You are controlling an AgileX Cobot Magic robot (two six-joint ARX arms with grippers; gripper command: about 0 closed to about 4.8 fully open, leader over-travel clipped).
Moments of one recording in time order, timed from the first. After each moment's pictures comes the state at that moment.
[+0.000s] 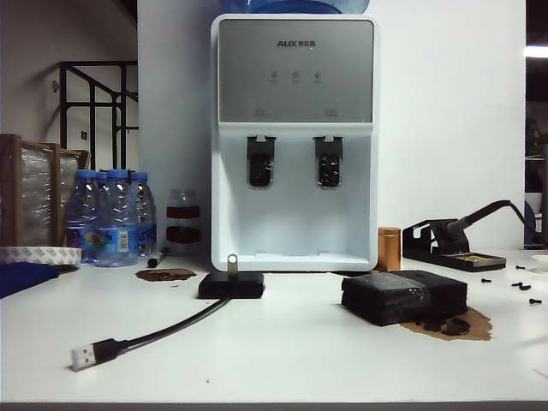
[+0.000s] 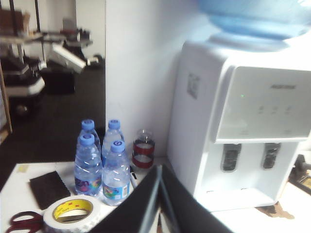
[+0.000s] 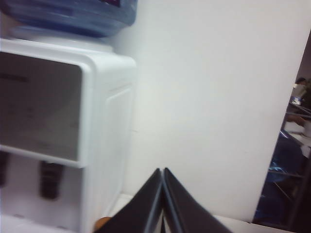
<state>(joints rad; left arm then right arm) 0.02 0.52 0.76 -0.26 0.23 -0.09 -0.04 0.76 0.56 0.32 -0.15 -0.16</state>
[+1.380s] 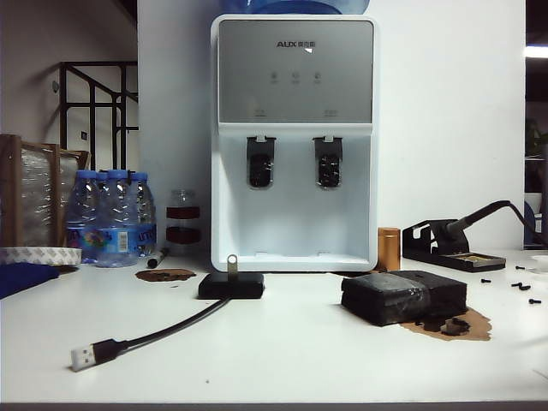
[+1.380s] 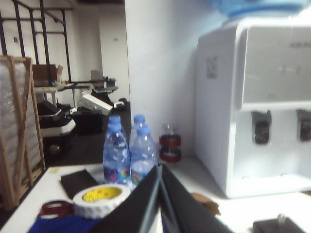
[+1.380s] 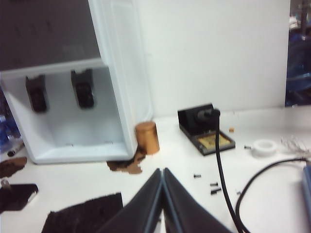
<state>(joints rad) 0.02 0.00 0.13 0.04 0.14 -0.01 -0.04 0.00 0.00 0.01 -0.16 0.13</state>
